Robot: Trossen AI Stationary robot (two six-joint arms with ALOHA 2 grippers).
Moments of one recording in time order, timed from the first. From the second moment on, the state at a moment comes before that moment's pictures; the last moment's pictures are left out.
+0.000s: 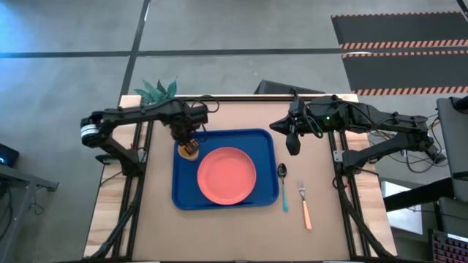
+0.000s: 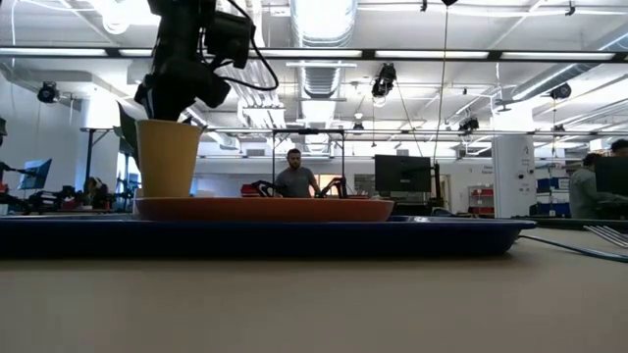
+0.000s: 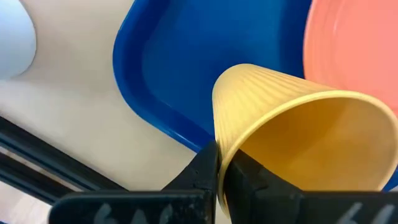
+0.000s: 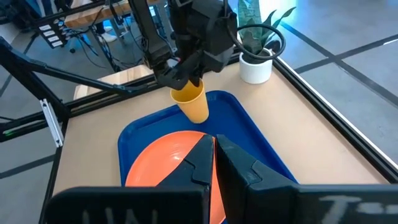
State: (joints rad) left arm 0.35 1.50 1.25 -1.34 0.01 -0.36; right arm -0.04 1.18 1.38 -0.65 0.08 0.27
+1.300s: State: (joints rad) left arm 0.47 1.50 1.11 -1.20 0.06 -0.28; right arm -0.04 1.23 1.38 -0.61 0.08 0.26
